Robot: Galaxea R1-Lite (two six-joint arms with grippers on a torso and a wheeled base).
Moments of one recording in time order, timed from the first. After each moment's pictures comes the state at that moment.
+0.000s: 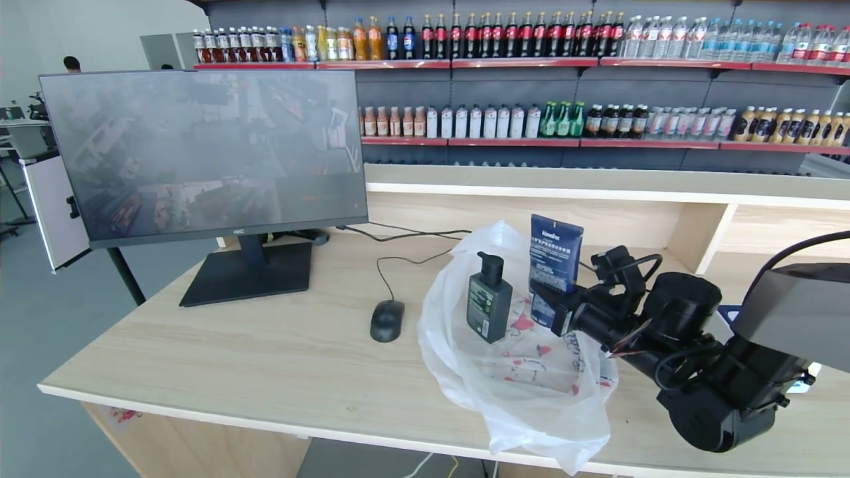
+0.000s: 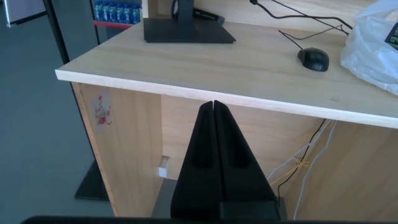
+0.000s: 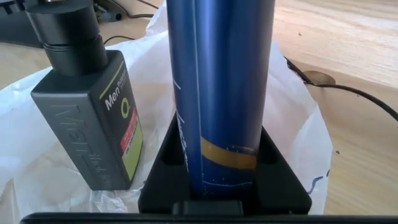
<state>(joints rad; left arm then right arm) 0.00 0.00 0.00 0.00 0.00 0.00 0.28 2.17 -0.61 -1.57 0.24 -0.02</state>
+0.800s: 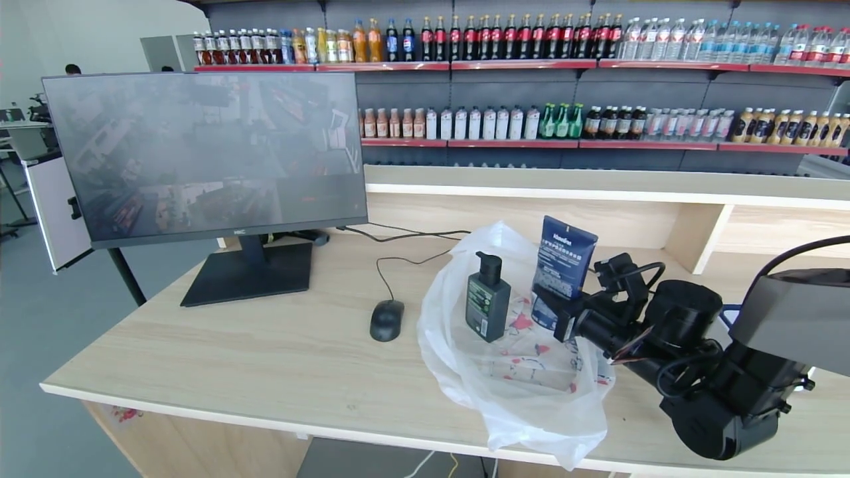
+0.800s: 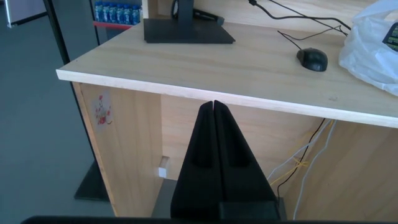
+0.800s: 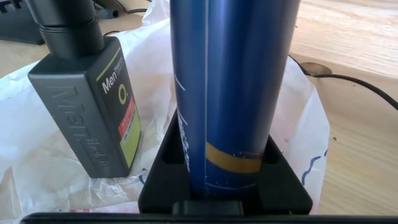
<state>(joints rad) 0.00 0.00 0.00 0.00 0.00 0.00 0.28 2.20 -0.57 -1.58 0.24 -0.02</state>
